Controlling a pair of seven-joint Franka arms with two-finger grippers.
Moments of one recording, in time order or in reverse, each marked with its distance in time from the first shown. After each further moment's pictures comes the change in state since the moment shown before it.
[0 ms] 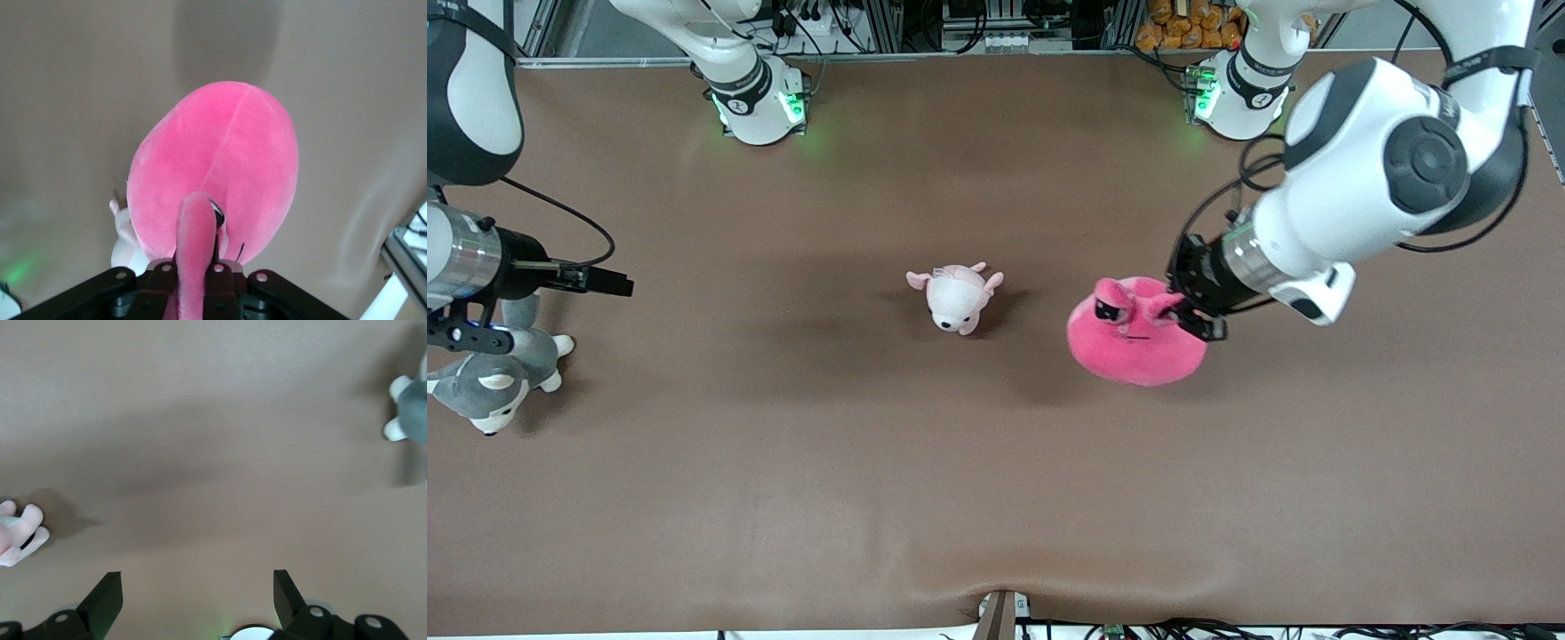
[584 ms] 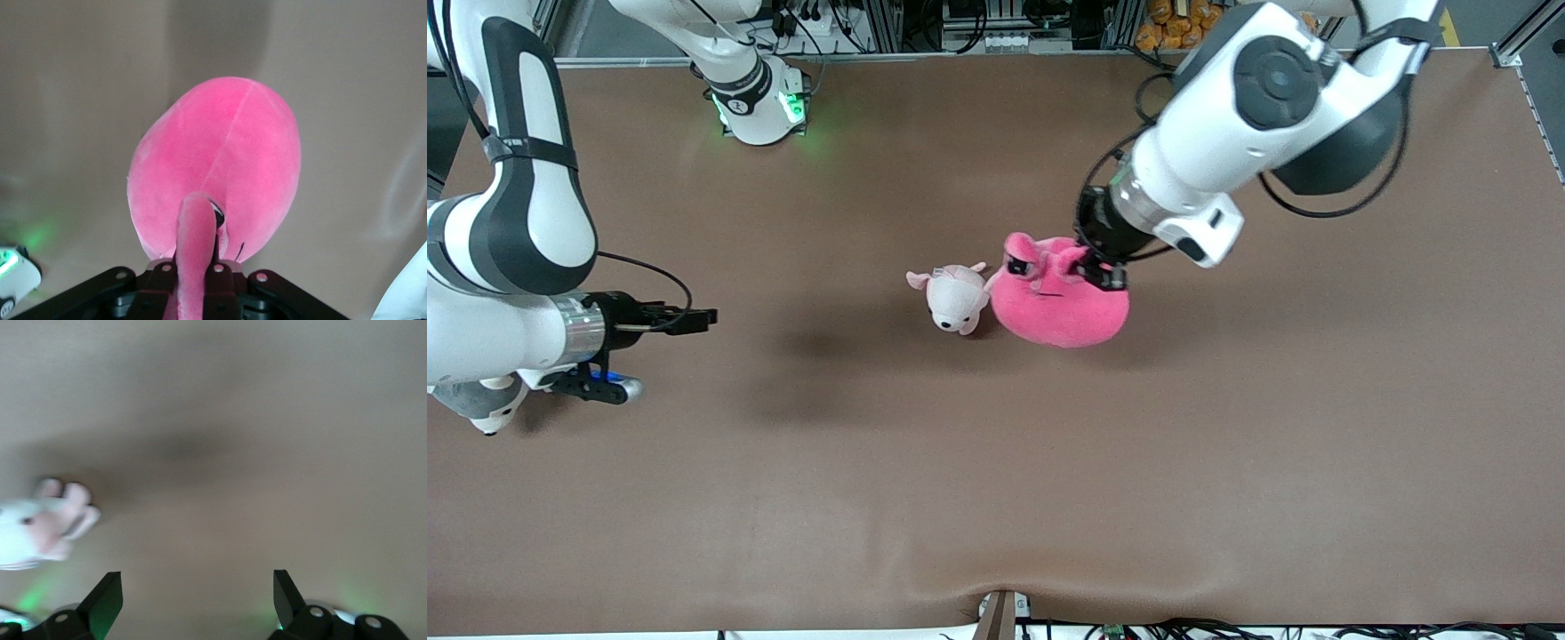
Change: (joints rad) left arm -0.186 0.013 -0.010 0.019 0.000 0.071 -0.188; right arm 0.036 0.187 0.003 0.010 0.248 -0.003 0.139
